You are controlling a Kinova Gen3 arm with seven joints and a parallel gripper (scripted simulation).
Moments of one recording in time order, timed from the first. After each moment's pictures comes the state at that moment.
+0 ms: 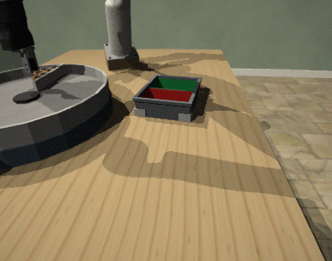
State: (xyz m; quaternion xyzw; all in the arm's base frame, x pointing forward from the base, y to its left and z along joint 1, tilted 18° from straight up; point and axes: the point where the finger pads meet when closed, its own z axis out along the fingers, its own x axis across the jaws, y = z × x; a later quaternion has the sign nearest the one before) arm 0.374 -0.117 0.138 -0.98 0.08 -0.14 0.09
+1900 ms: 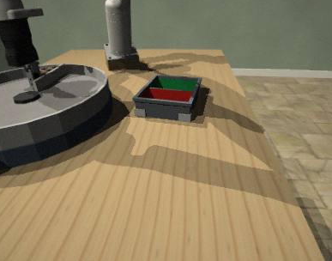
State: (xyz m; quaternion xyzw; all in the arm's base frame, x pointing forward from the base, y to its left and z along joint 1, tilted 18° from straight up) arm 0.383 -0.112 0.097 -0.98 0.08 -0.13 0.09
